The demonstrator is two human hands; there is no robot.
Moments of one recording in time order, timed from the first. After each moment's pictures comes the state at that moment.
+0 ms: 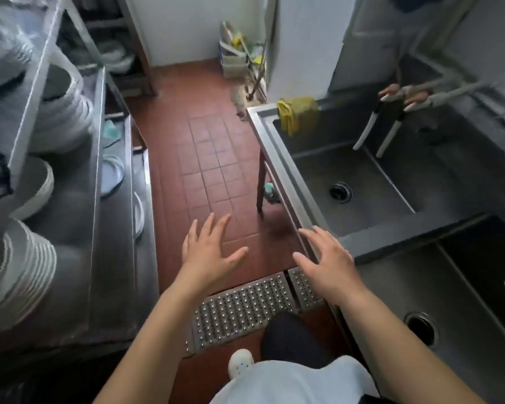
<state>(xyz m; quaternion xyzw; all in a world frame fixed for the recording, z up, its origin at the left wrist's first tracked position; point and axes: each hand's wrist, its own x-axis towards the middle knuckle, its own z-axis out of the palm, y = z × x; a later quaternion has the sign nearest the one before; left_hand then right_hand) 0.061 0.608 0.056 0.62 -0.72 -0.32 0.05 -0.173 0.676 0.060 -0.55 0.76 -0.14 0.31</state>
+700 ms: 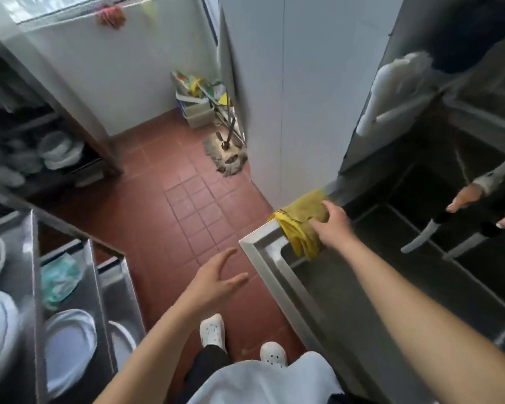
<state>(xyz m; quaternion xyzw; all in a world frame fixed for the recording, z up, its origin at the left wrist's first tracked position) -0.055 0.100 0.057 0.54 -0.71 -0.45 0.01 -0.343 0.115 -0.017 -0.33 0.83 -0.28 0.35</state>
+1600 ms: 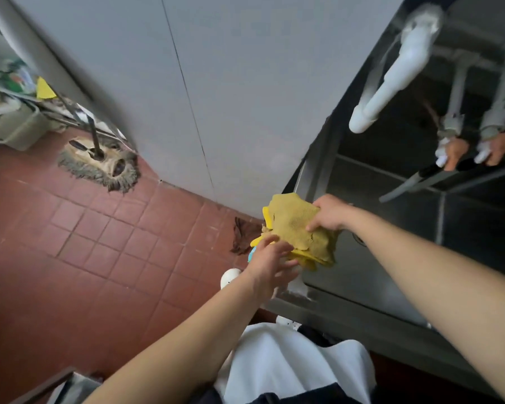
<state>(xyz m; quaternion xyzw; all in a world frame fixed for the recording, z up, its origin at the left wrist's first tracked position) -0.215 -0.092 -0.031 0.48 -0.31 -0.79 -0.20 -0.386 0.014 -0.042 -0.11 0.90 -0.06 0.41</state>
